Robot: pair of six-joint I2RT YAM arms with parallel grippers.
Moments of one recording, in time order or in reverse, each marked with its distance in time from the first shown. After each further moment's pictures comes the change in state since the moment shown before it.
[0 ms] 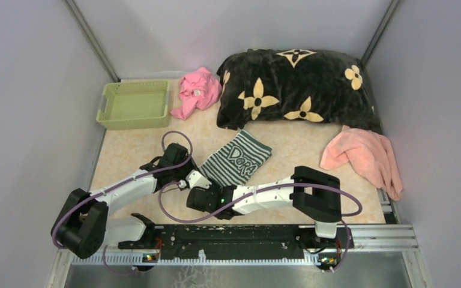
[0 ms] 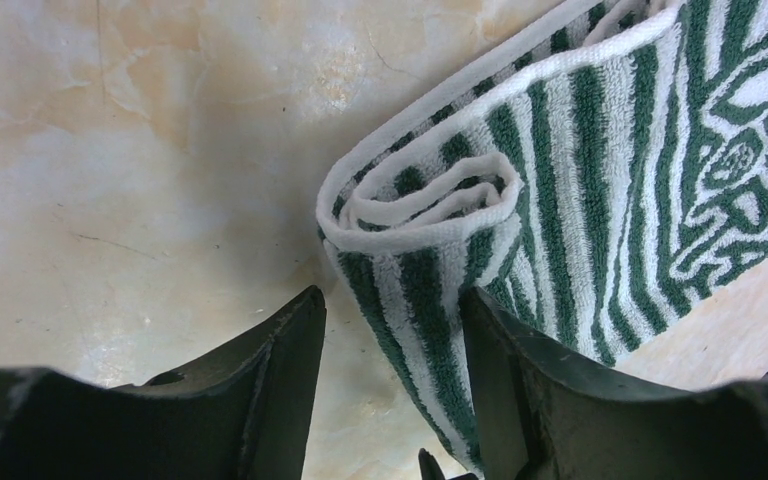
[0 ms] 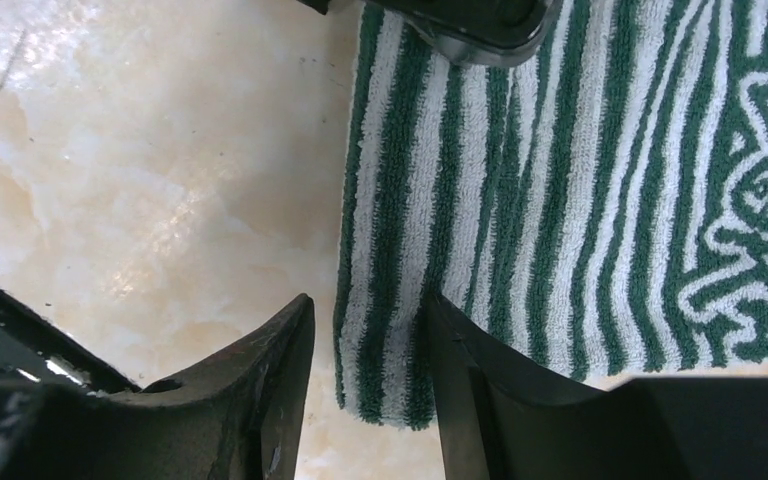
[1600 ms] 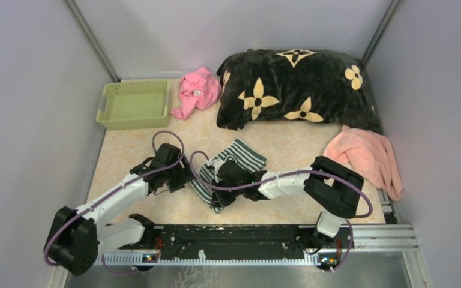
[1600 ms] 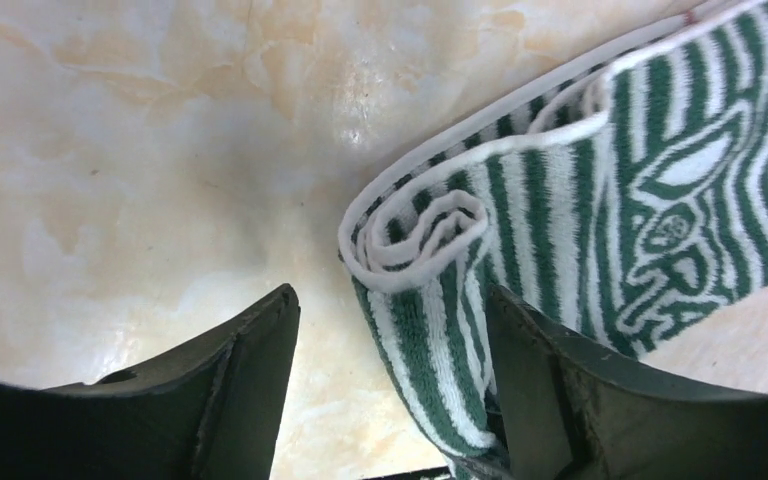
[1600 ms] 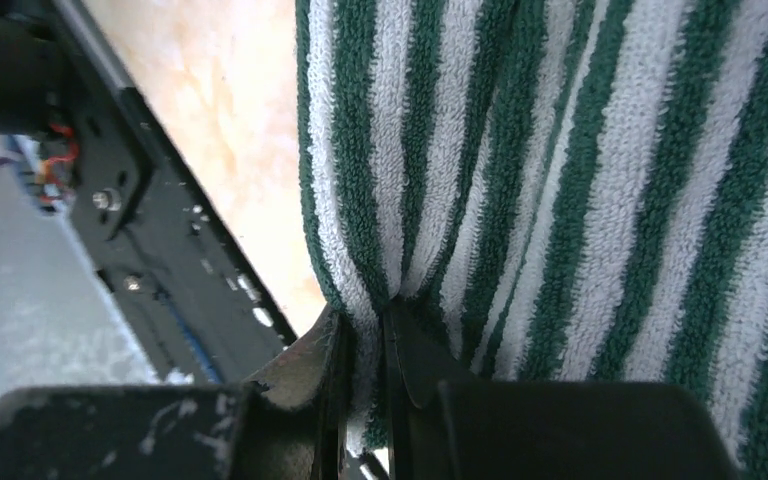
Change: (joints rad) left arm 0.040 -0.116 0.016 -0.161 -0.048 0.014; right arm -0.280 -0.142 -0.343 0.465 -0.720 0.183
